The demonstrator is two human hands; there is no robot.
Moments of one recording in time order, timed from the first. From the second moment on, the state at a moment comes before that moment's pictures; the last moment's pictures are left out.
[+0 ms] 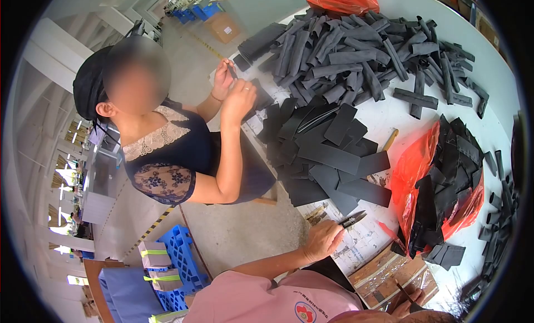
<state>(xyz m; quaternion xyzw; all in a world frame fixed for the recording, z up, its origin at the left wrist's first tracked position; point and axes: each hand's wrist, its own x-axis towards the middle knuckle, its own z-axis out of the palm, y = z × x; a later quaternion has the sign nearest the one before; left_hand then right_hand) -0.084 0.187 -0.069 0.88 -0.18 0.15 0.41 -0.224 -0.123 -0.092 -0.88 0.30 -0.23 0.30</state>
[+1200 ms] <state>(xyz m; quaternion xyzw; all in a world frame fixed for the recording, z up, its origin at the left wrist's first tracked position) -0.084 0.188 -0.072 0.87 -0.22 0.22 0.38 -0.220 -0.124 -0.095 -0.89 0.29 -0.23 0.29</state>
